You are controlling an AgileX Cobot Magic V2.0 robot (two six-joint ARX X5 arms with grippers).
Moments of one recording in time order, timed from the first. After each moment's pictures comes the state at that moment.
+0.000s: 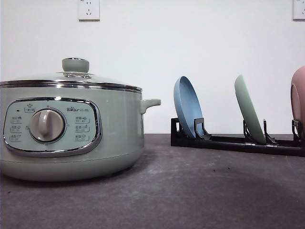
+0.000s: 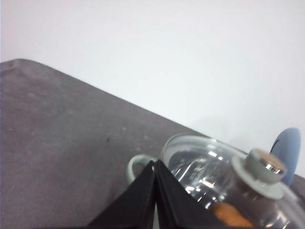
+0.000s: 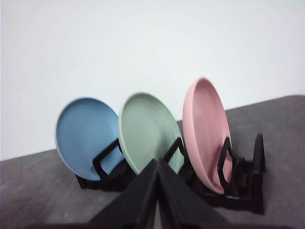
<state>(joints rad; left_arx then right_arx) 0.00 0.04 0.24 -0.18 0.01 -0.44 0.00 0.02 0.20 -0.08 -0.03 0.29</state>
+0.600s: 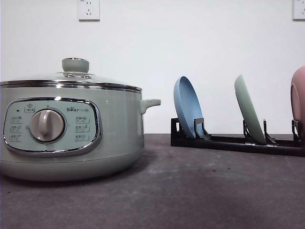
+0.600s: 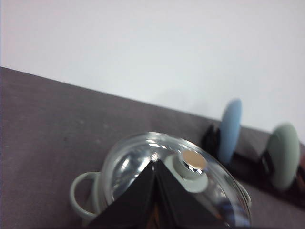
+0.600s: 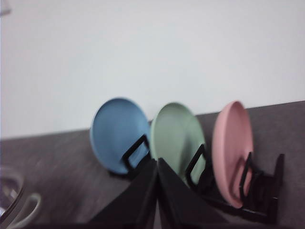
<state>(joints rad) 0.00 0.39 0.74 -0.47 0.23 -0.31 0.00 0.36 0.70 -0.38 -0.16 0.23</state>
